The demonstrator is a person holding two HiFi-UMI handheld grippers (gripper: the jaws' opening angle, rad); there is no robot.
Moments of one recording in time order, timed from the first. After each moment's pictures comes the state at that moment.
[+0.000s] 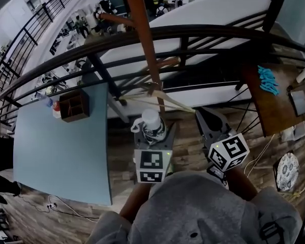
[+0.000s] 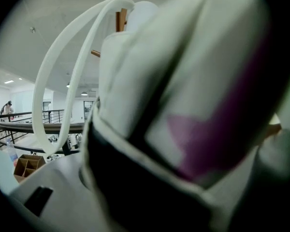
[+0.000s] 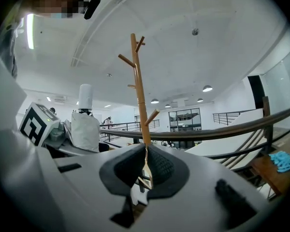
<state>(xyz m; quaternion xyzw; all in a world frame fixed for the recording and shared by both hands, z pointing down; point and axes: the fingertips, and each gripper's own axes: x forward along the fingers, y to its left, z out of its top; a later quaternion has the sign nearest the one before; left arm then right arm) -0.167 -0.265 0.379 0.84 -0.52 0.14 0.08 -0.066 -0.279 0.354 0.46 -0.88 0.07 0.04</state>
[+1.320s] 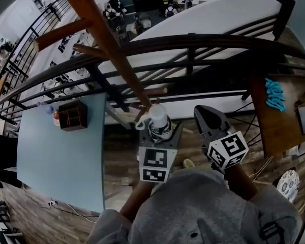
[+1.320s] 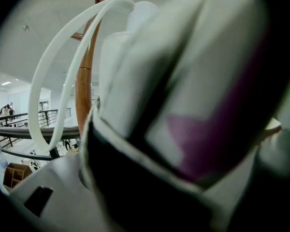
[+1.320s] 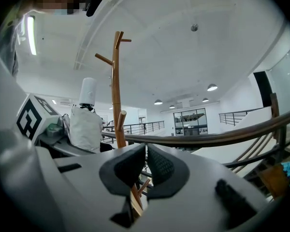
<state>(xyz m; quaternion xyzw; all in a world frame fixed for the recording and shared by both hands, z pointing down) -0.089 -0.376 0.370 0.84 -0.52 0.15 0.08 -0.012 -0.400 0.351 0.43 -0.90 0.06 0.03</state>
